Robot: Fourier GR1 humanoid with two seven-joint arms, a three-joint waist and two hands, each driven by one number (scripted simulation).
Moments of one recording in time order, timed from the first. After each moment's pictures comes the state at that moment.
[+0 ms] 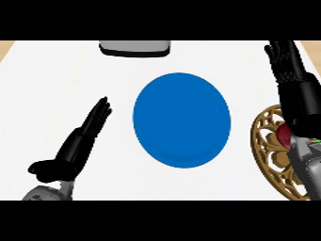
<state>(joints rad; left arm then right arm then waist) -0.08 0.28 -0.33 -1.54 0.22 0.07 -0.17 -0.37 -0.37 0.16 -1.69 -0.12 -0.25 0.02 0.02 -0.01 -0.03</state>
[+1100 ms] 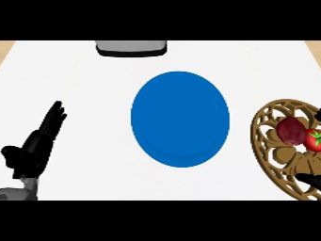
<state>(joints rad) -0.04 0.37 -0.12 -1.35 0.21 0.09 -0.15 0.05 -0.58 -0.08 -1.35 -0.18 0.17 -0.67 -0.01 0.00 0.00</state>
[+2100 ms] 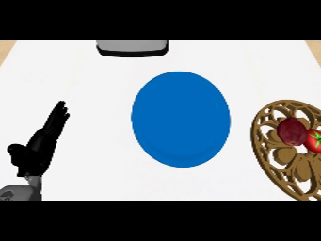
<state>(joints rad) -0.06 0.33 -0.08 -1.31 0.17 0.06 -0.16 0.11 -0.90 -0.11 -1.42 0.15 0.28 -0.34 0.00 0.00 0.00</state>
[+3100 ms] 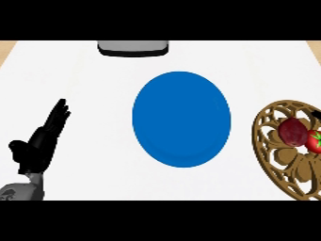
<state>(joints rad) -0.07 0.28 -0.02 -1.33 0.10 0.02 -0.13 -0.10 -0.74 -0.03 -1.18 0.55 0.29 -0.27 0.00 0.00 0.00</state>
